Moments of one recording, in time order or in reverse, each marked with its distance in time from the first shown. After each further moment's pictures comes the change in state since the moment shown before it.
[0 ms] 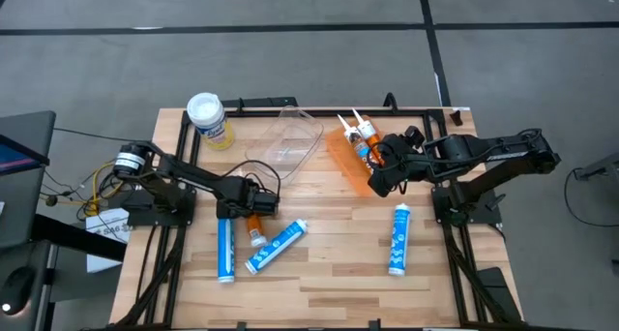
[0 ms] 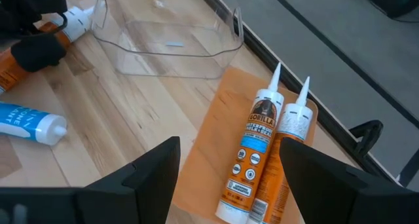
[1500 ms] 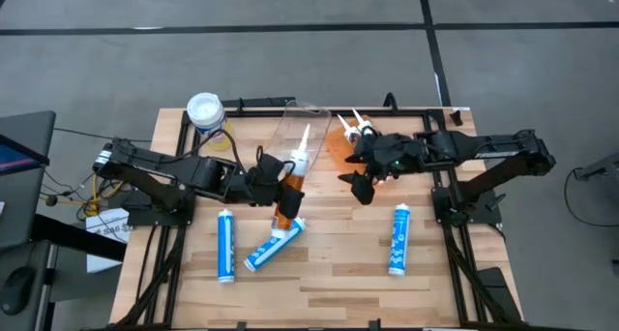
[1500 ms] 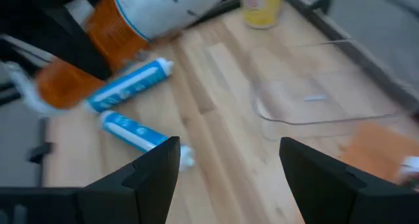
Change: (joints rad) left arm -0.138 -0.170 0.651 0.025 -0.364 0.665; right arm -0.095 0.057 0.000 0.441 -0.419 -0.178
